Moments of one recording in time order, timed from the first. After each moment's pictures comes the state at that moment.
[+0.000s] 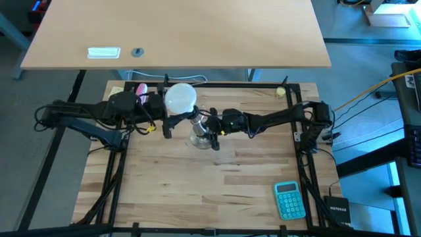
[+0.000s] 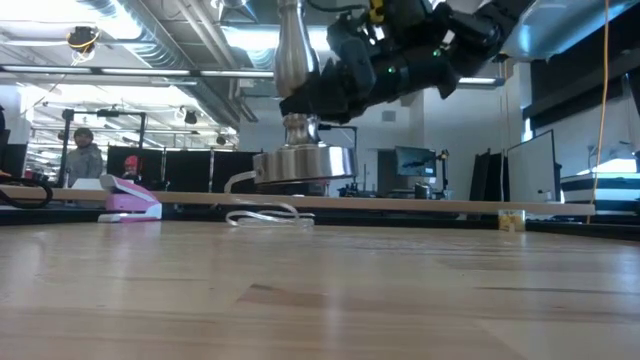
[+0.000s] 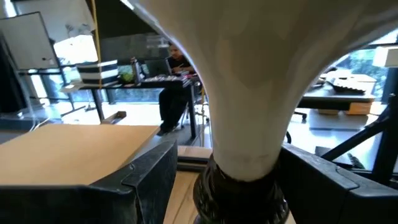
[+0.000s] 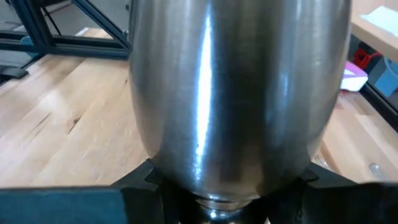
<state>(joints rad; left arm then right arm) -0.07 1.07 1.12 -0.04 -0.35 0.08 -0.09 1.79 0.98 0.54 -0.16 -0.11</state>
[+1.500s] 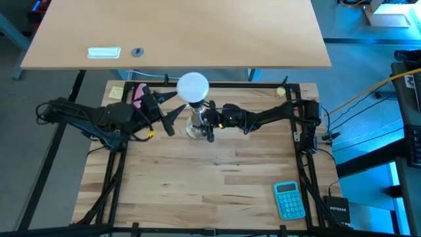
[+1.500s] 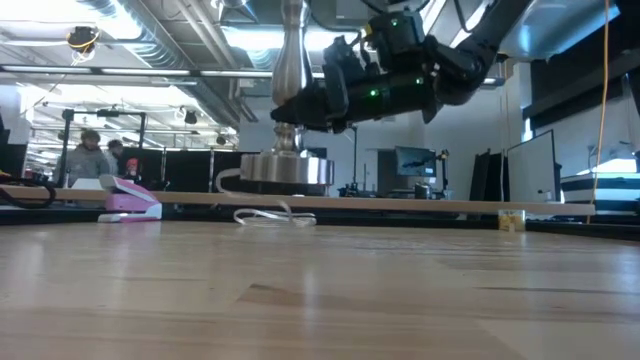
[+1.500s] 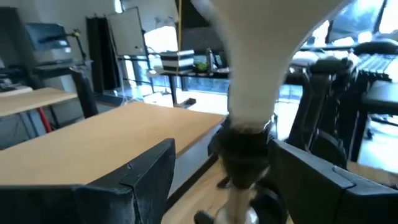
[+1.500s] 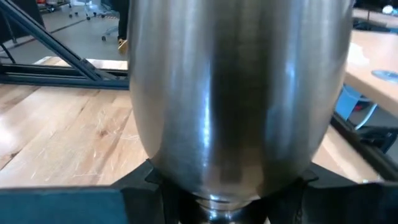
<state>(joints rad) -0.25 1.08 1.12 -0.02 -0.88 0.07 -0.18 1.90 0.98 0.78 -0.15 -0.11</state>
